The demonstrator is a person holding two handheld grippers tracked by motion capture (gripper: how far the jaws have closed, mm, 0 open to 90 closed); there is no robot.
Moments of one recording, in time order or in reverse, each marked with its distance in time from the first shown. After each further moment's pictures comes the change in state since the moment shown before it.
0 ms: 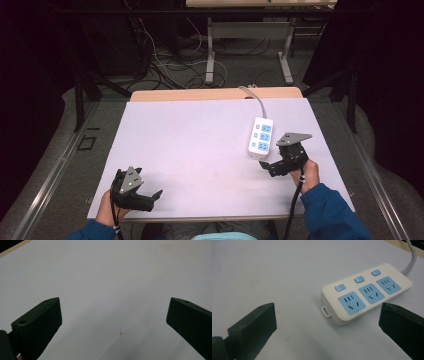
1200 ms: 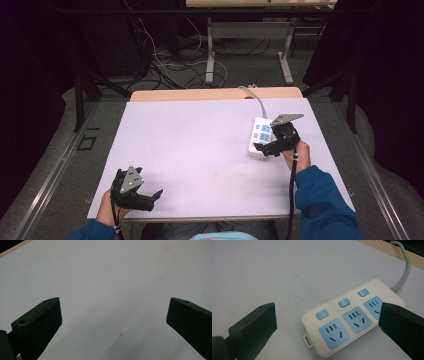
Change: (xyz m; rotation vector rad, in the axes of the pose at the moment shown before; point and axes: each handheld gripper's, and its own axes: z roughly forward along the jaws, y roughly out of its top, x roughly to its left) left arm 0.001 0.001 0.001 0.003 0.001 0.009; right arm -0.034 0.034 0.032 -0.003 0.003 0.059
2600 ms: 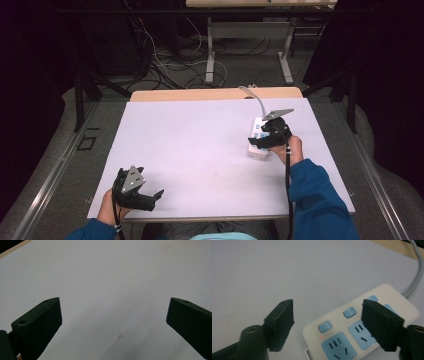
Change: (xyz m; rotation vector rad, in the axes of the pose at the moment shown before) left arm -0.001 0.001 0.002 -0.006 -0.005 0.003; right arm -0.001 0.013 0.023 0.030 0.023 0.011
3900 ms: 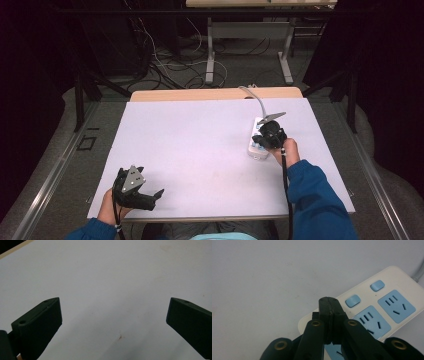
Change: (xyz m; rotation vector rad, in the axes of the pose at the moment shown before) left arm 0.000 0.001 0.001 0.003 -0.001 0.003; right arm 0.004 -0.009 0.021 0.106 -0.044 0.028
